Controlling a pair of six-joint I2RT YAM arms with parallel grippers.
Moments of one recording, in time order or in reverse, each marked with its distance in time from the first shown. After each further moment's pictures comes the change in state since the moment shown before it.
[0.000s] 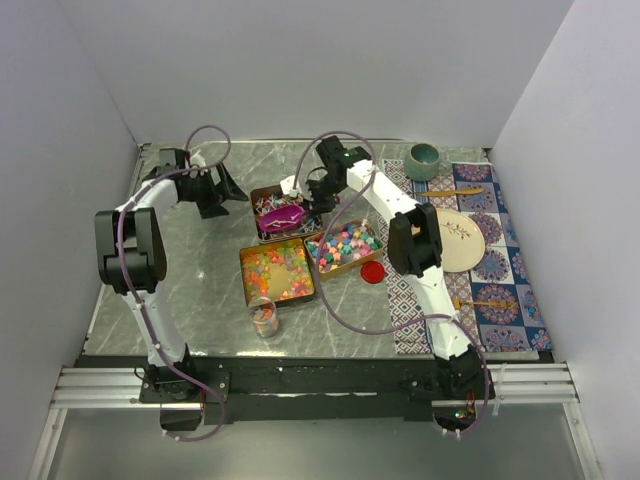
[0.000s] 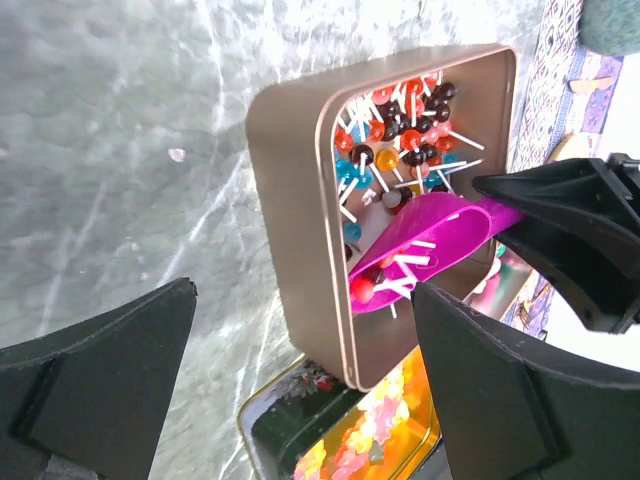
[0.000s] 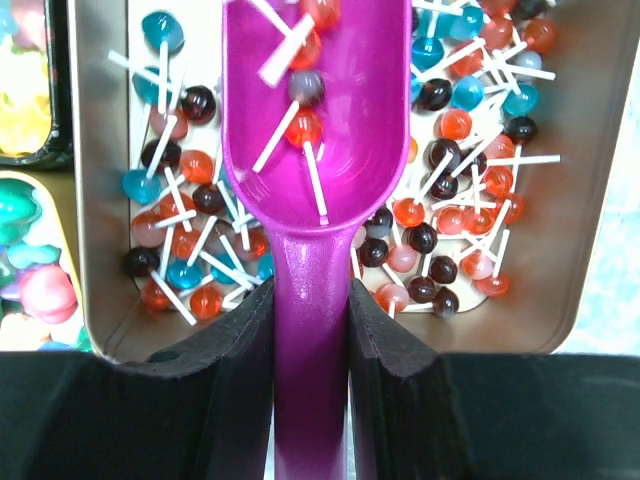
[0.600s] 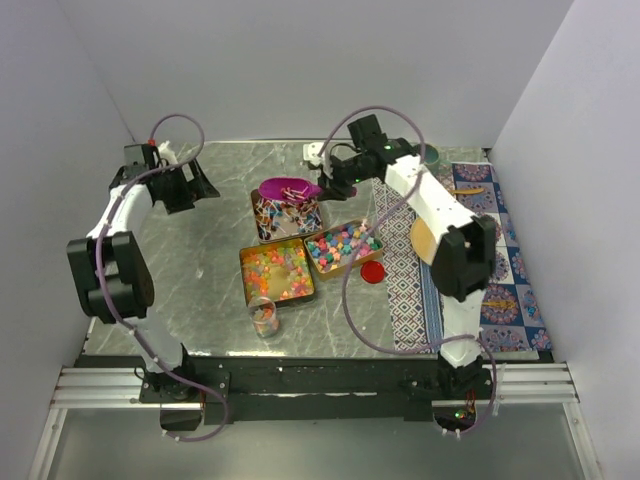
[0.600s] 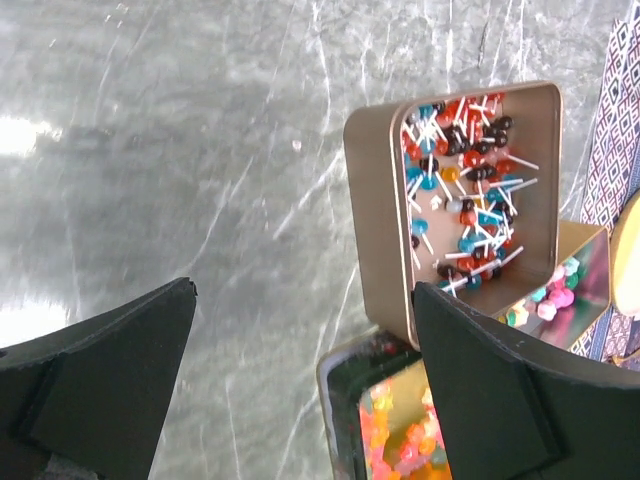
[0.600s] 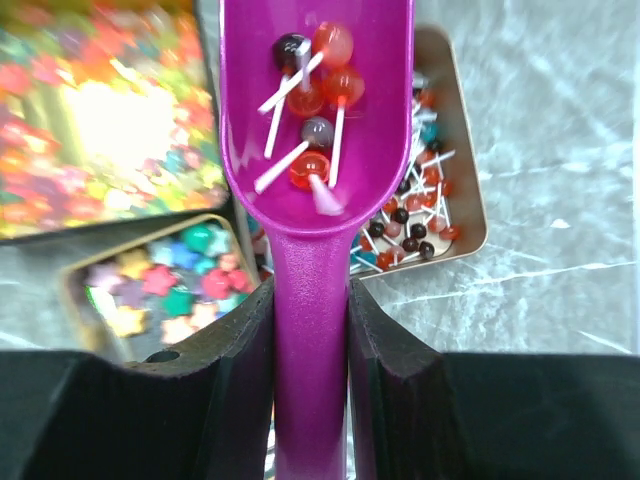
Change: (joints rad) left arm 0.100 -0.220 -0.069 -0.061 -0.170 0.133; right arm -0.045 -0.465 -0.390 0.198 -0.129 0.340
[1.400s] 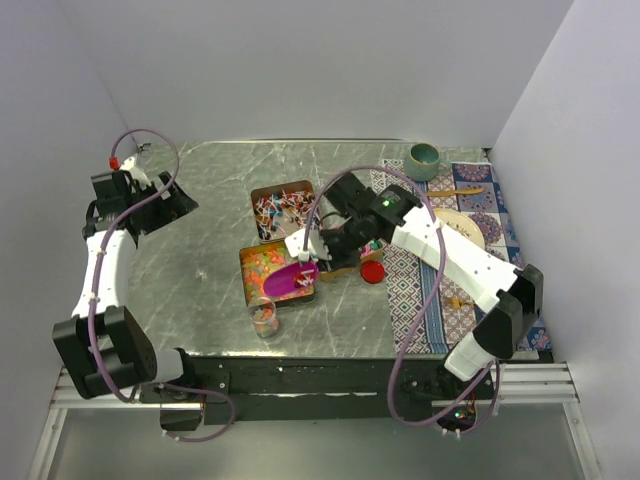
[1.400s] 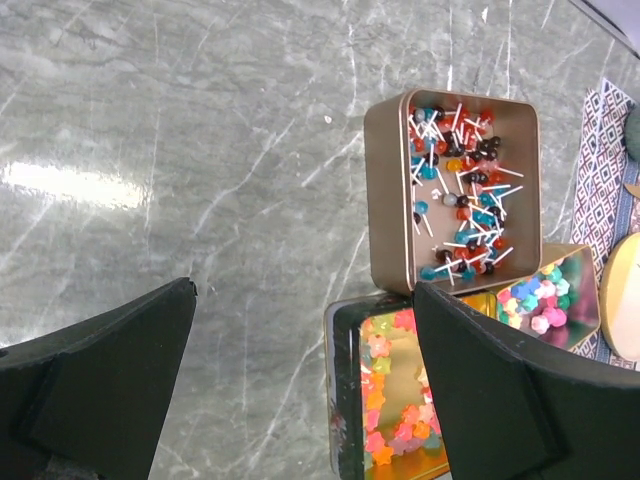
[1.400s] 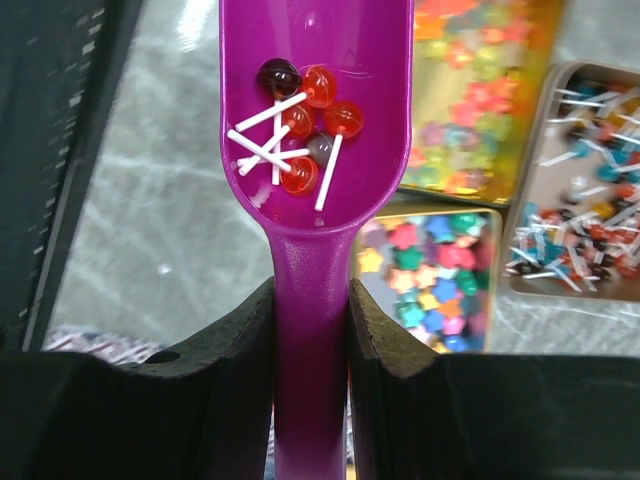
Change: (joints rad) left arm 0.098 -0.462 -0.317 0.038 -0.085 -0.059; right arm 0.335 -0.458 -0.383 -0.288 0.259 -0.106
